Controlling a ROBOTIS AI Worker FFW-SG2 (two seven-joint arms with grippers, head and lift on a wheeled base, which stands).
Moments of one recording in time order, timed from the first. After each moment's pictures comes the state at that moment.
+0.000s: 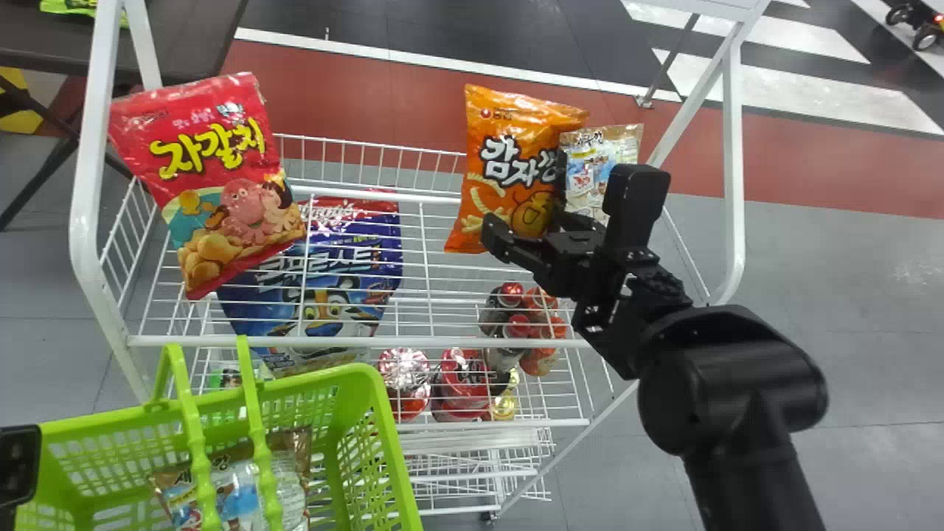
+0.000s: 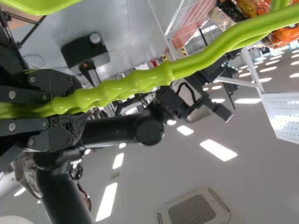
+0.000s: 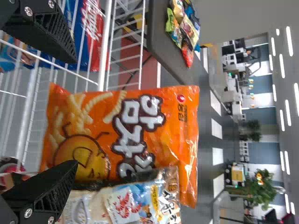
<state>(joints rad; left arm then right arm) 0.50 0.00 0.13 -2.19 0.21 1.26 -1.53 0.06 -0.25 0.01 -1.90 -0.31 0.60 0.06</state>
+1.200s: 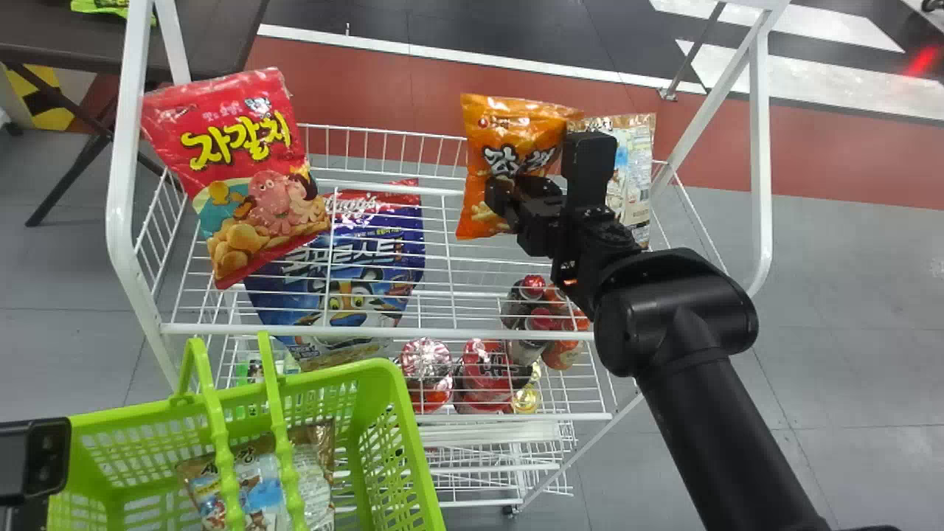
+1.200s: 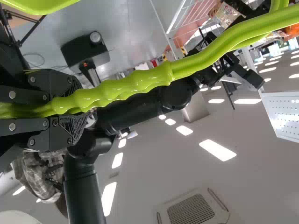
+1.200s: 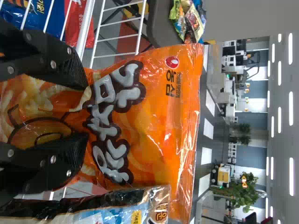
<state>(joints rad) 0.52 0.00 0.14 -2.21 0.21 1.27 -1.54 -0.21 -0.24 0.17 -1.47 -0.22 0.44 0.06</state>
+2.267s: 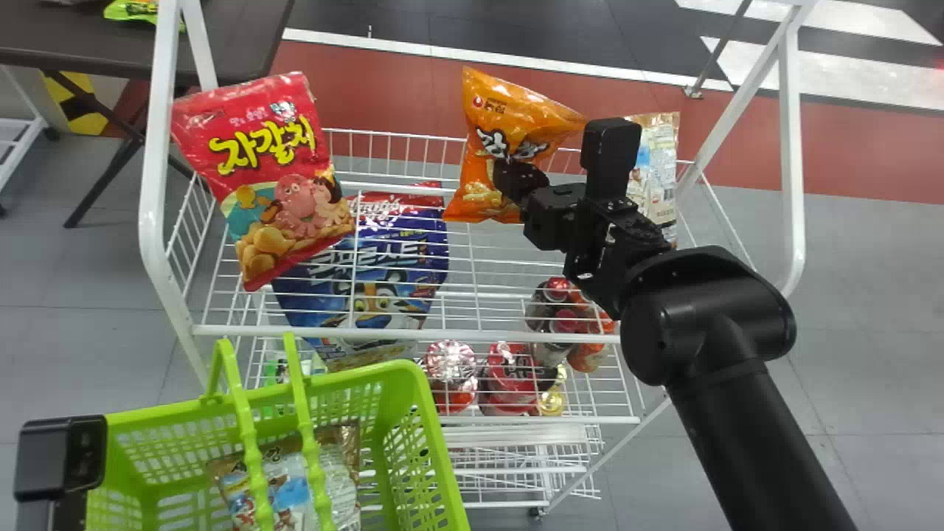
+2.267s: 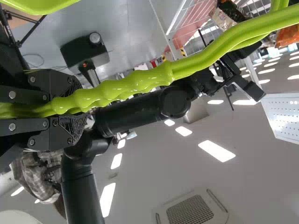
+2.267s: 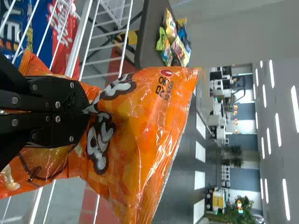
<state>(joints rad) 0.52 0.00 0.15 -2.21 0.21 1.27 -1.54 -0.17 -0.24 0.18 -1.59 -0.26 0.44 0.16</state>
